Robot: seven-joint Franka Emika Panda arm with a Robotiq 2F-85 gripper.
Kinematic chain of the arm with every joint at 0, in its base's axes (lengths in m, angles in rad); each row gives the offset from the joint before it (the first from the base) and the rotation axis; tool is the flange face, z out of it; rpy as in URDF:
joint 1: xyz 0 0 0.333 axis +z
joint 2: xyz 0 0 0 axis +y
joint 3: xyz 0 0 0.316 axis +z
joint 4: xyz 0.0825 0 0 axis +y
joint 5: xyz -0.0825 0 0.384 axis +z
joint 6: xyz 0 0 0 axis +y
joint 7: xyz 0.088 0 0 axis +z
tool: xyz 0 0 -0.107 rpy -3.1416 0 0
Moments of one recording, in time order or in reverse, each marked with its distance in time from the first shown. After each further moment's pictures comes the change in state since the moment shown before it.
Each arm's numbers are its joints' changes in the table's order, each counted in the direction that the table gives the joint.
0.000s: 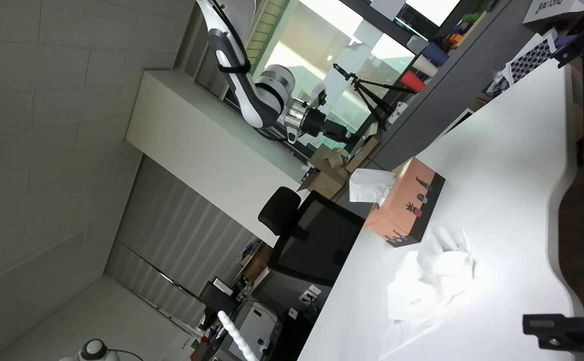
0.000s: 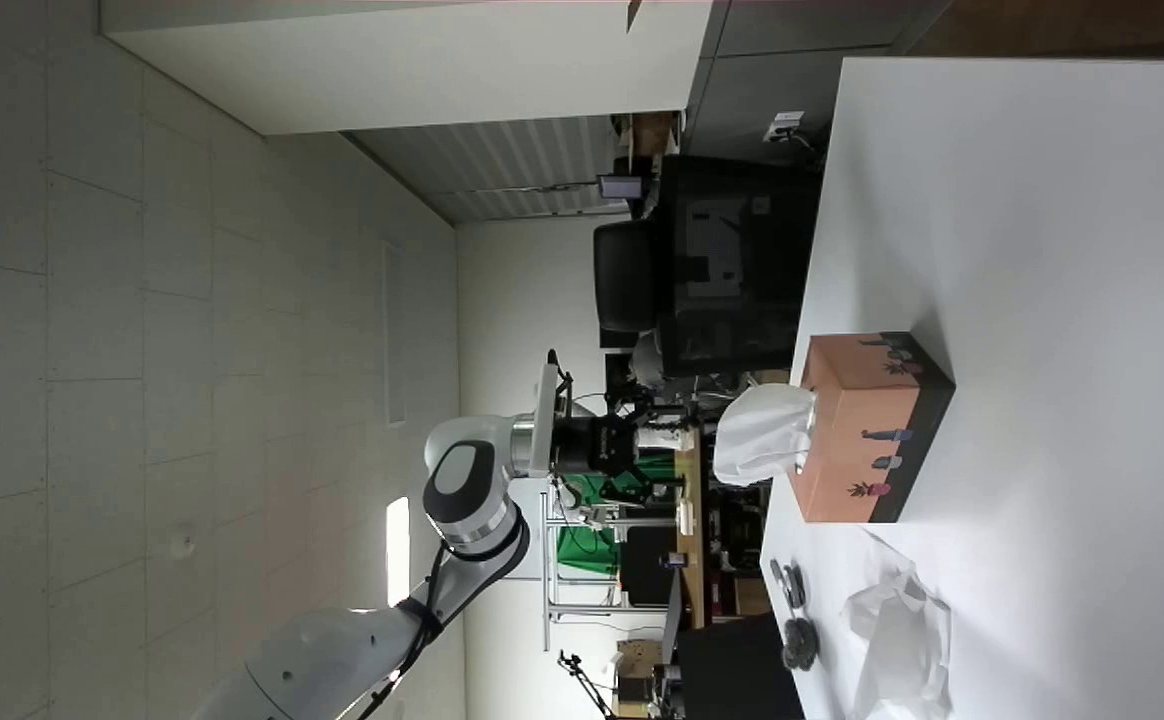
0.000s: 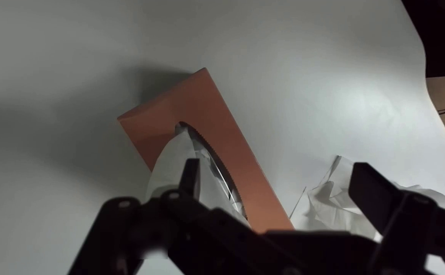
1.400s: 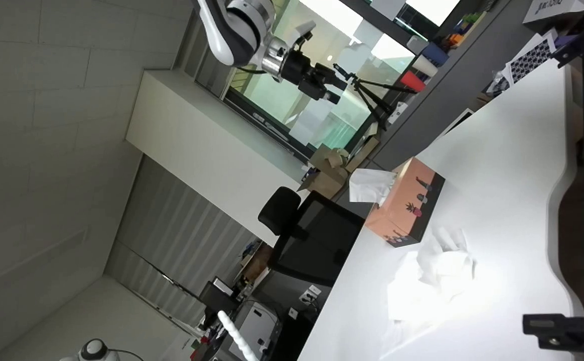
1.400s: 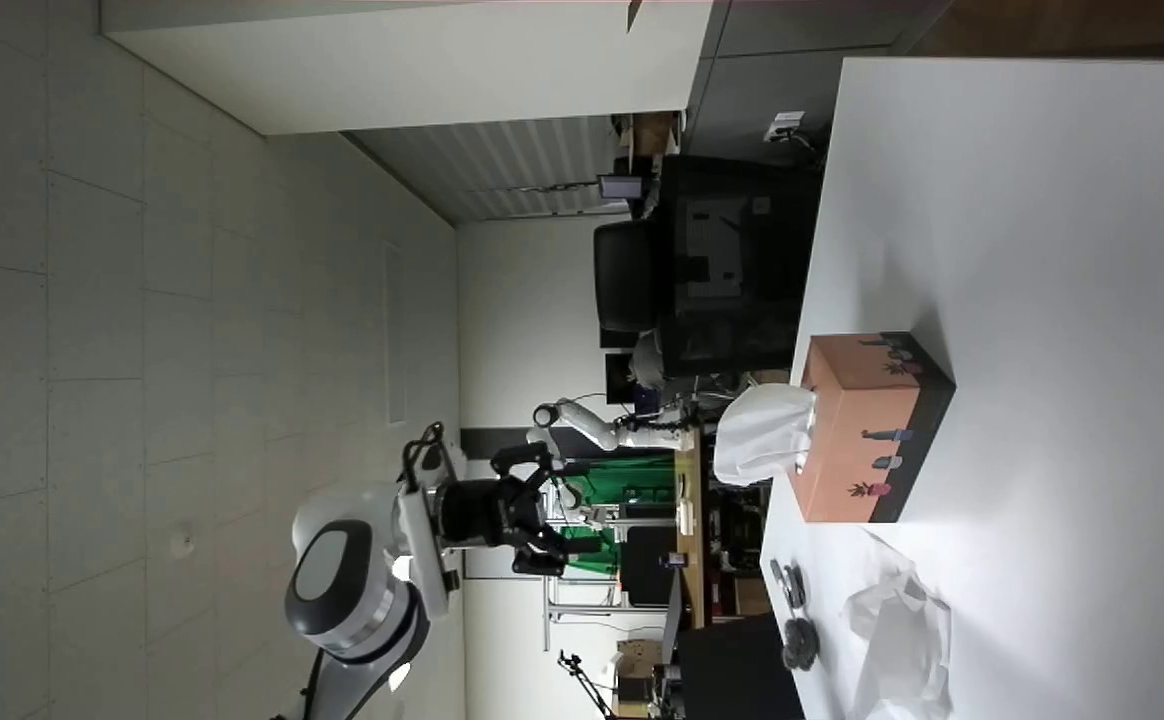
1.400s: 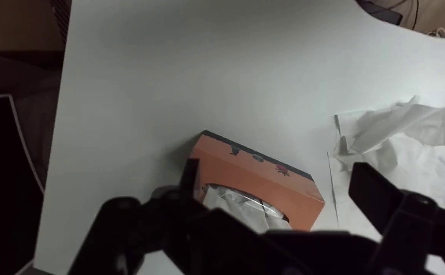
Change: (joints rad) arm 0.023 -0.473 -0.087 0.347 -0.030 0.016 -0.614
